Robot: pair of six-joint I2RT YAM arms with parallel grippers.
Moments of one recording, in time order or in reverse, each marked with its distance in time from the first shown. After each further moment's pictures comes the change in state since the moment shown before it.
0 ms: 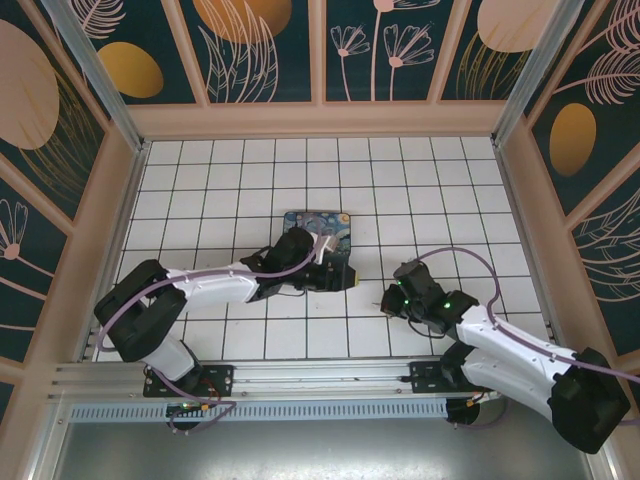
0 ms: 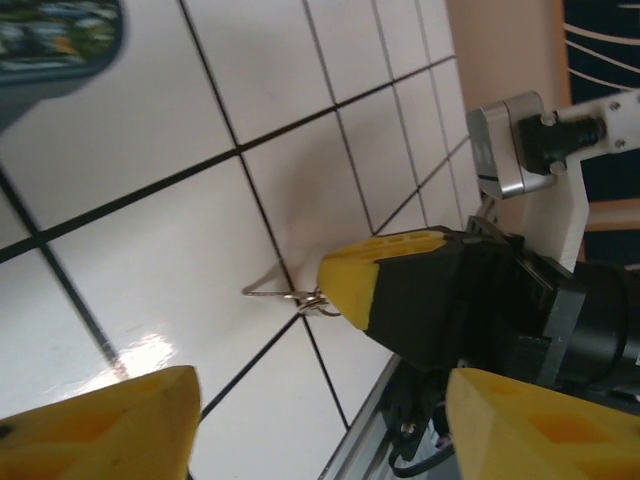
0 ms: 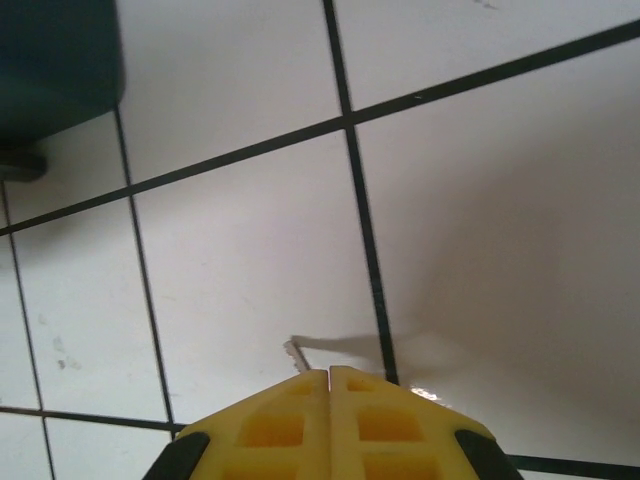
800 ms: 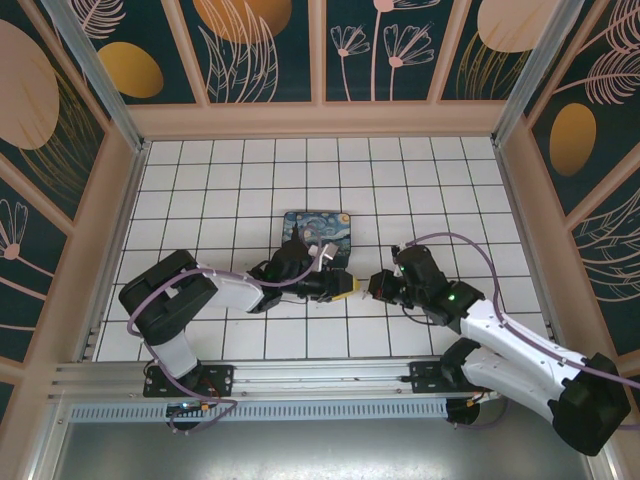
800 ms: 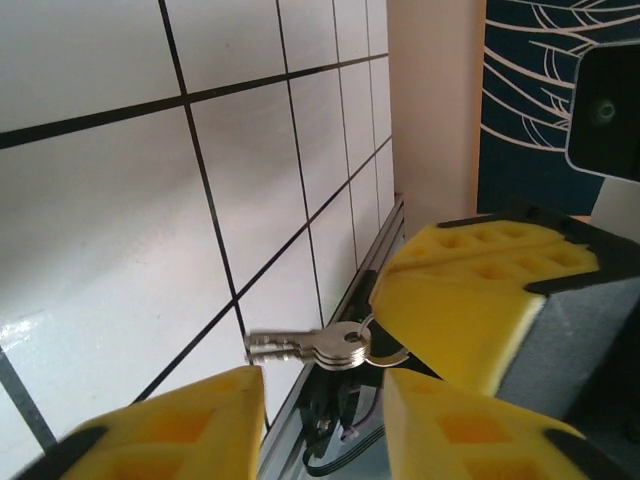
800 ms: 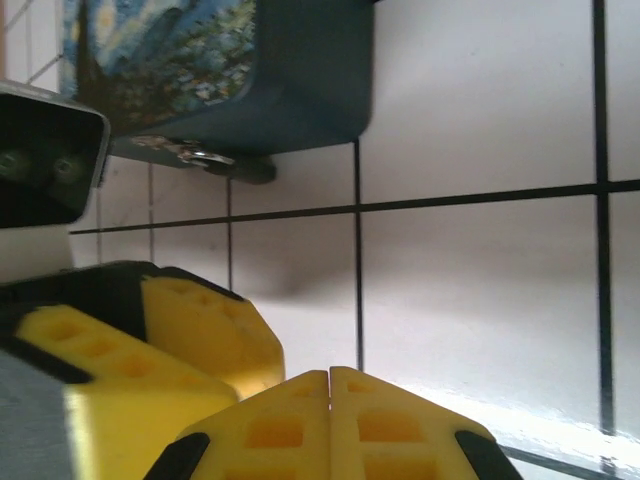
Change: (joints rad) left arm 0.006 0.138 -0.133 0.446 0.117 -0.293; right arm -0.026 -0.011 0.113 0.069 -0.168 -0.037
